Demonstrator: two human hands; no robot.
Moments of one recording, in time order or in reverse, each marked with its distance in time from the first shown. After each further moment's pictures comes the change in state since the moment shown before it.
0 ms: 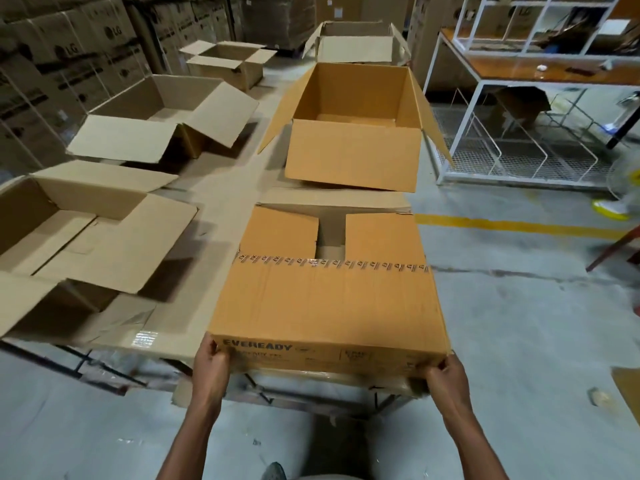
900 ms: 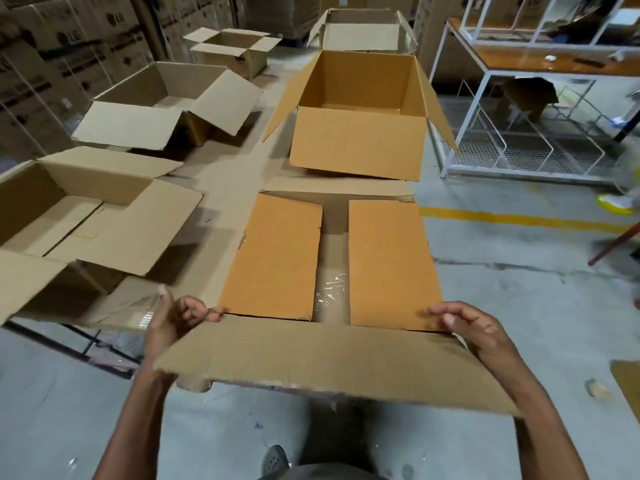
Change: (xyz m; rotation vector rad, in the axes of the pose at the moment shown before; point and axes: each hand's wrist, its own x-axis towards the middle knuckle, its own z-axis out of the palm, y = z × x) left_hand 0.018 0.041 -0.072 -0.449 -0.247 0.086; right_hand -0.006 -0.056 -0.070 0.224 -0.511 -0.349
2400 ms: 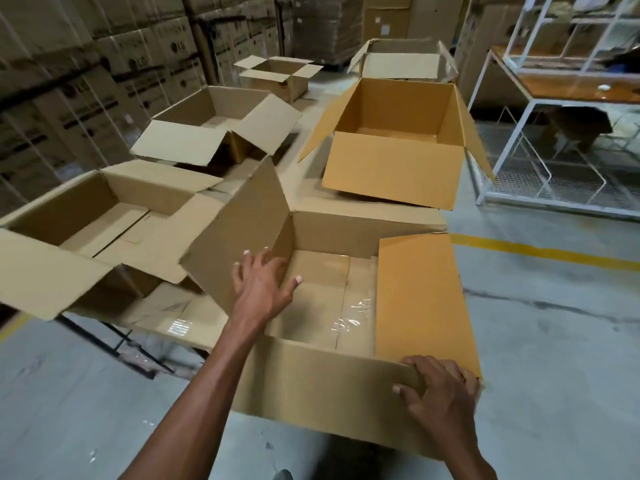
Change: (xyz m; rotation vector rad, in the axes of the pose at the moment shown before) left_hand 0.050 0.035 0.113 1.385 0.060 0.211; right_hand 0.009 0.054 0.090 -1.040 0.276 -0.190
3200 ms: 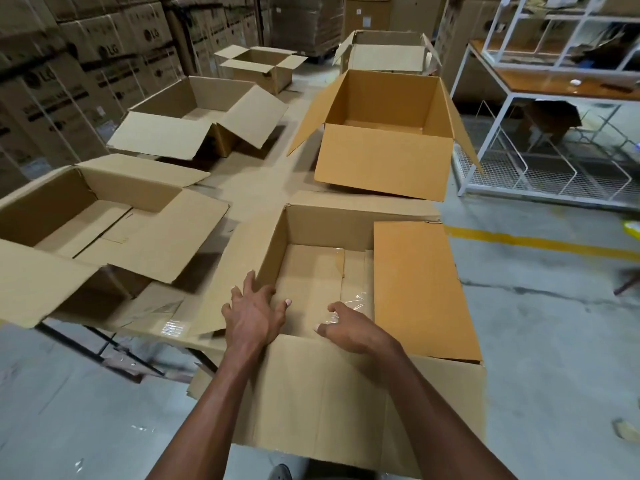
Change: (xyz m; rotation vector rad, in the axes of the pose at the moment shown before) left_hand -0.015 -0.042 0.041 0.142 -0.105 -0.121; right_hand 0.085 -0.139 0.022 0.206 -0.755 0.202
